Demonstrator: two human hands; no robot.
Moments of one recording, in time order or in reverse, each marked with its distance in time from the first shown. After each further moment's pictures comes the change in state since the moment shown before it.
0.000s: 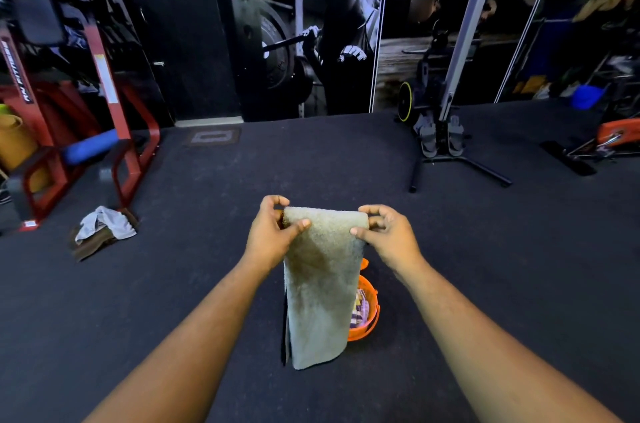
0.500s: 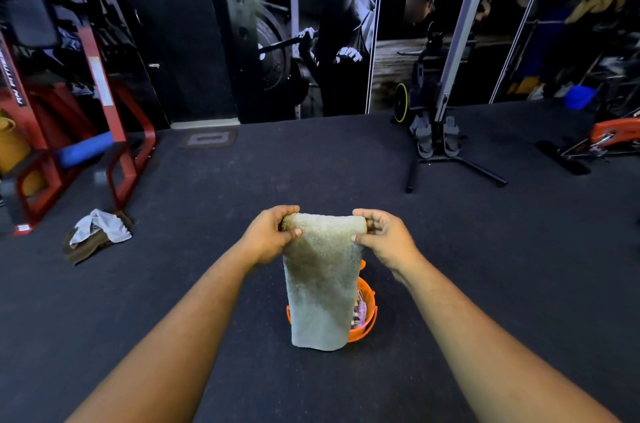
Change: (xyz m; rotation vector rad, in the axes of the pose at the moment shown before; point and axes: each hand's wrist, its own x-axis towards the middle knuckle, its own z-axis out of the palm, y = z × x) left_hand 0.020 0.001 -0.013 0.188 -0.300 -0.053; right_hand 0.005 0.006 -0.005 -0.010 -0.082 0.067
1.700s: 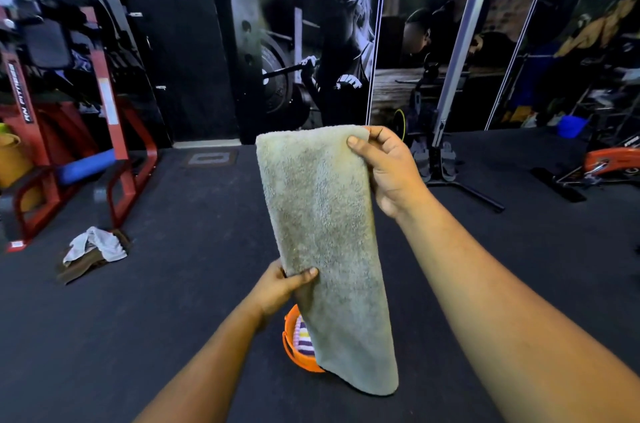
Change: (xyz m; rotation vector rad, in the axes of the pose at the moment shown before) left_hand -0.033 -0.023 0.040 -0.621 -0.082 0.032; right_hand 0.012 -0.188 0.006 0.495 -0.012 -0.322
